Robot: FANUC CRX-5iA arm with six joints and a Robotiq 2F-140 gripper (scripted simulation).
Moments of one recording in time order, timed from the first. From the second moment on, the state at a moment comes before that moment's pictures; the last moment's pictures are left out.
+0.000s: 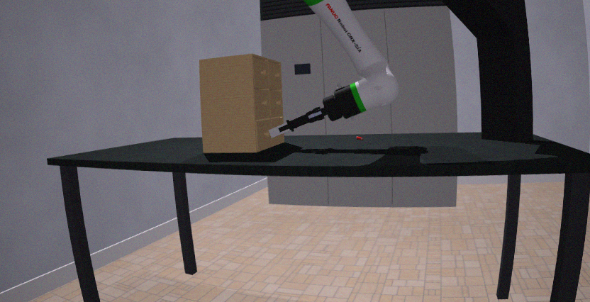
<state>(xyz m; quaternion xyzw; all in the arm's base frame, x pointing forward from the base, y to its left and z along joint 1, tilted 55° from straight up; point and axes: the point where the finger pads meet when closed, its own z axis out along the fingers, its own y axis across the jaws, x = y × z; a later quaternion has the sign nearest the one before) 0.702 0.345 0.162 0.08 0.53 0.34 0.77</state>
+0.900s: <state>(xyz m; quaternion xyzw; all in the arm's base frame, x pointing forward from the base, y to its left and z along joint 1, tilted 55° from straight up) 0.675 0.345 0.138 0.08 0.53 0.34 0.77</state>
